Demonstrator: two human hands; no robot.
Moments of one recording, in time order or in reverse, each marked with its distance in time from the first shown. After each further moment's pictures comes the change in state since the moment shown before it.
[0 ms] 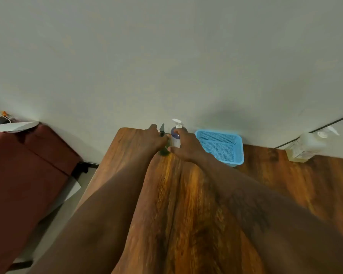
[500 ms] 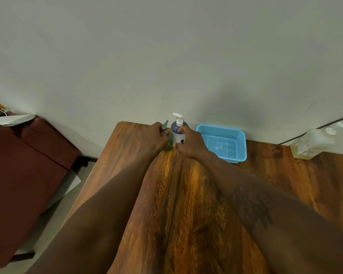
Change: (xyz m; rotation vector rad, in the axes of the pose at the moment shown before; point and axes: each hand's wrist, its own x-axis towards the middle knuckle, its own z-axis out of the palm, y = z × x) left_hand -0.020 0.009 0.004 -0.061 0.138 0.079; right_hand 0.007 0.020 0.011 0.060 0.010 0.138
